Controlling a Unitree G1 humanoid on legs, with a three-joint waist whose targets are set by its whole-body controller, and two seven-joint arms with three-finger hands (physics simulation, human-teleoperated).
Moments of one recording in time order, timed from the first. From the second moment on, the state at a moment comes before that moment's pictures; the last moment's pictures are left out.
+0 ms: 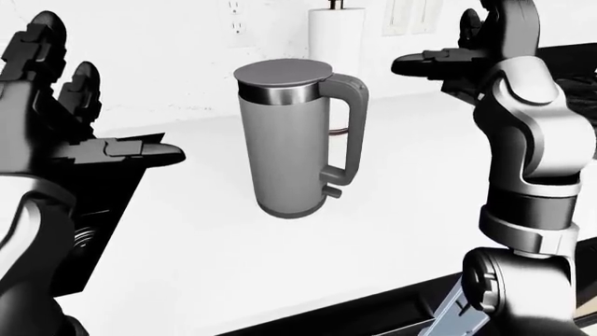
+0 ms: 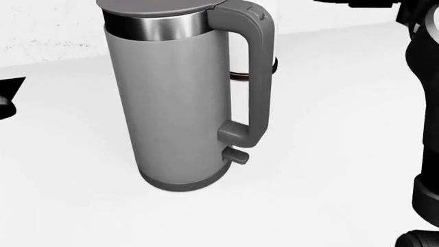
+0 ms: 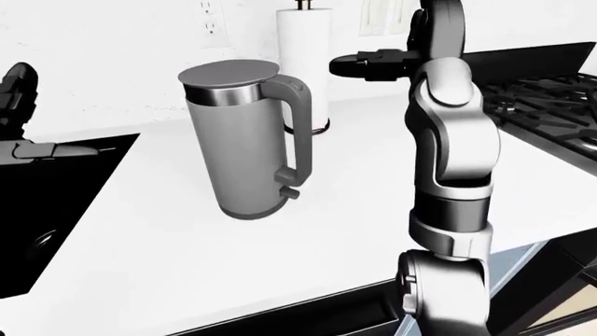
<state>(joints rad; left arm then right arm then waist) -0.50 0.56 0.49 -0.72 -0.51 1.04 0.12 -0.99 -0.40 -0.19 -0.01 0.14 0.76 -0.12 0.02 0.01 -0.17</state>
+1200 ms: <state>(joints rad) -0.49 0.56 0.50 -0.72 -0.53 1.04 0.13 -1.09 -0.31 -0.14 0.01 0.13 0.81 -0.14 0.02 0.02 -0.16</state>
